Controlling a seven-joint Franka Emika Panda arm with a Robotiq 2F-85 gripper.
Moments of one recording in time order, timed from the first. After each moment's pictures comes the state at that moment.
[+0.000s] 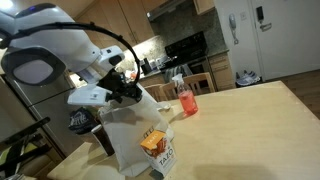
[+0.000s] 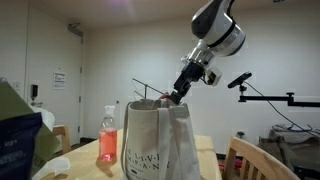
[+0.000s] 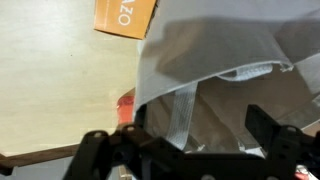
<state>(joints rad) 1.30 0.03 -1.25 -2.39 0.90 2.76 -0.97</state>
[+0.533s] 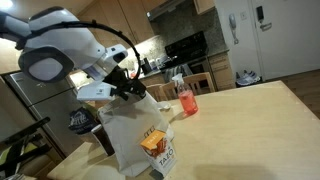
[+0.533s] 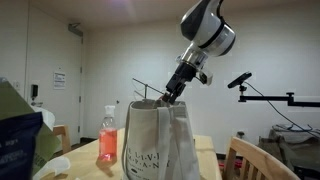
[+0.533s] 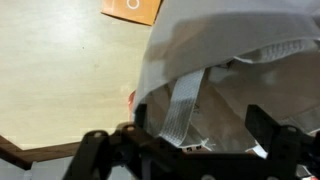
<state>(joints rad) 1.22 0.21 -1.17 -2.30 1.02 2.71 -0.97</state>
